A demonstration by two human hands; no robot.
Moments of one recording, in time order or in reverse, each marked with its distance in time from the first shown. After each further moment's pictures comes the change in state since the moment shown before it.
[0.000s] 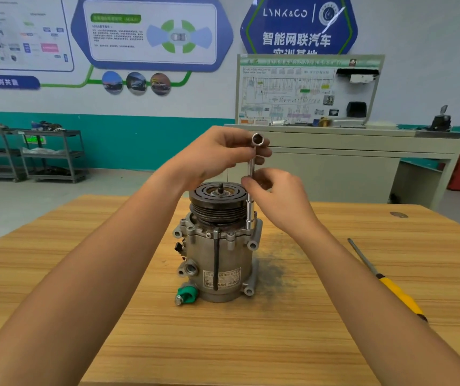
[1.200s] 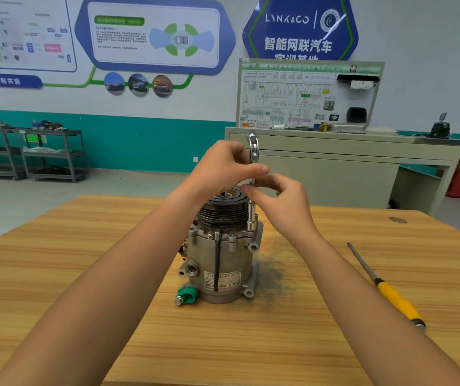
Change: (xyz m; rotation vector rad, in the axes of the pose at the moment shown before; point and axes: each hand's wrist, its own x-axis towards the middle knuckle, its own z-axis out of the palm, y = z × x) left_hand 0.003 -0.013 0.017 0.241 0.231 -0.104; right_hand -0.007 0.003 0.004 0.325 0.056 0.101
